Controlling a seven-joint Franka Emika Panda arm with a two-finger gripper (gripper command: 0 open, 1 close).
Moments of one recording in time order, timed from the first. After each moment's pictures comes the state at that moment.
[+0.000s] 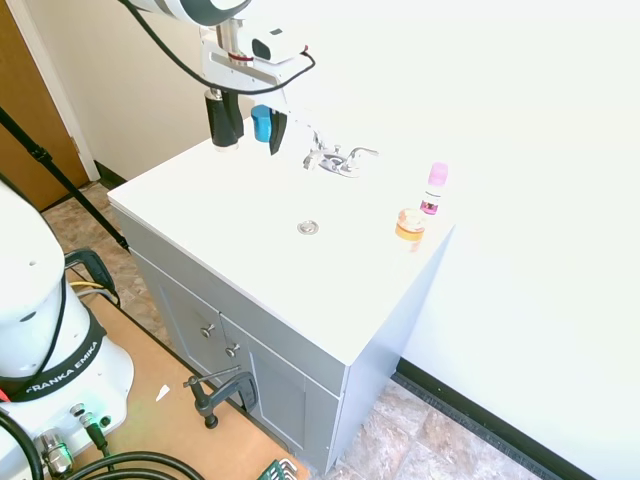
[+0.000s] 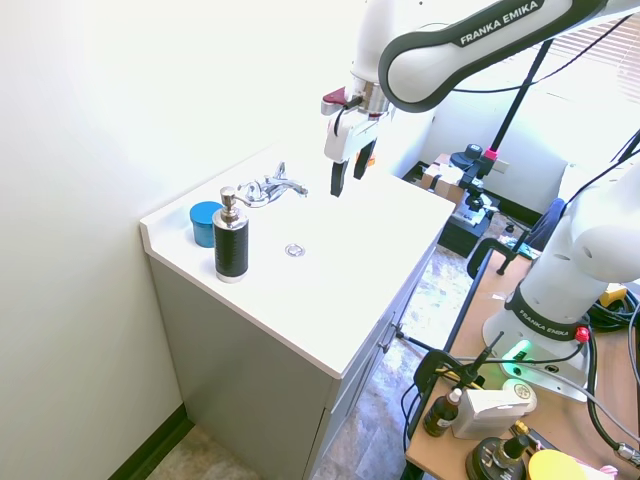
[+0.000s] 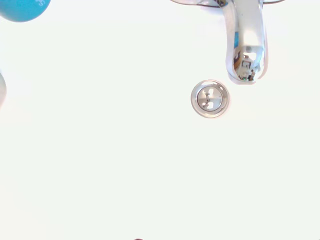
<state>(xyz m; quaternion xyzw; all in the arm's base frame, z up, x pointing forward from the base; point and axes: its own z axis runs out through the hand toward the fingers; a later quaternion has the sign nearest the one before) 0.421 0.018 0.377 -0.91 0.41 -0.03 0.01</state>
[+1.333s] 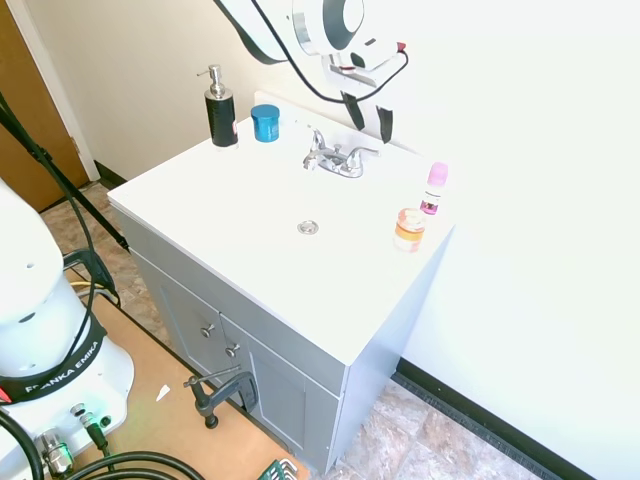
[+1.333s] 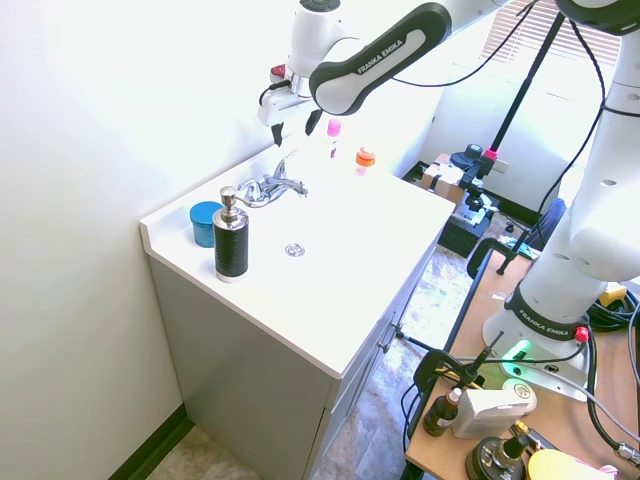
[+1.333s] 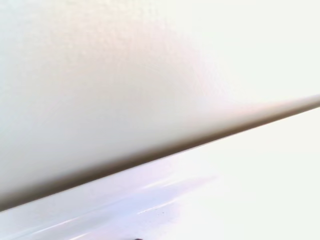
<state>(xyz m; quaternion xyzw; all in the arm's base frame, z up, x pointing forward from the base) 0.609 -0.072 0.340 -0.82 0.54 -0.19 -0.04</state>
